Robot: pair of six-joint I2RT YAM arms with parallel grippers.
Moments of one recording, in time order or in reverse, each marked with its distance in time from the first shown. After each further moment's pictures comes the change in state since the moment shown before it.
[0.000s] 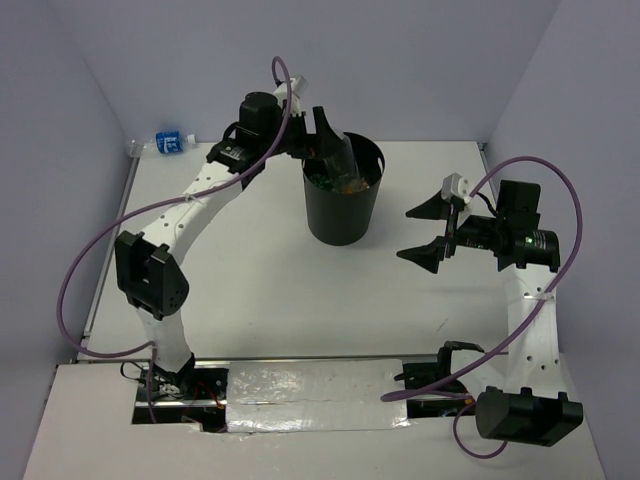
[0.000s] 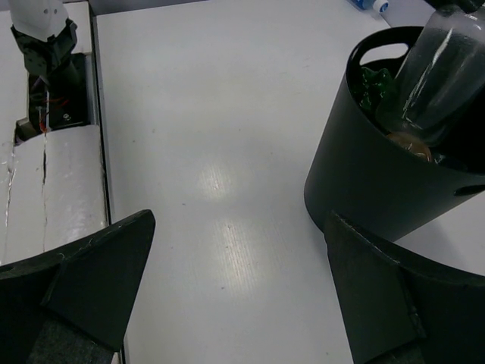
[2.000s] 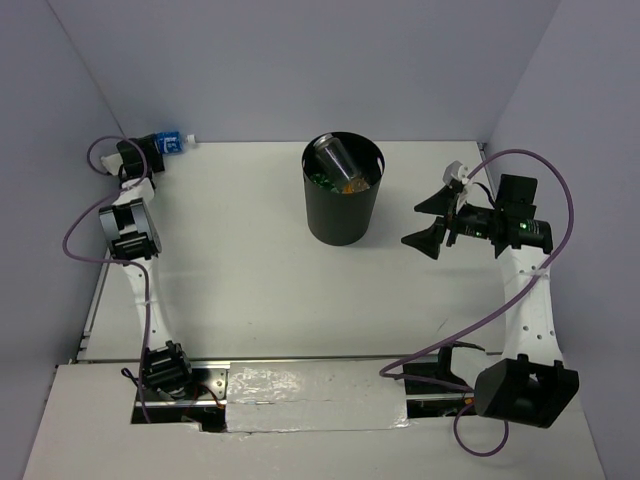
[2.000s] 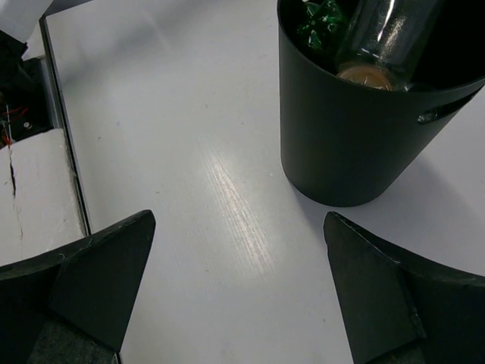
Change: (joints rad) left arm 0.826 0.899 0.388 0.442 -0.404 -1.073; right arm -0.055 0.098 -0.062 0.151 0.081 0.120
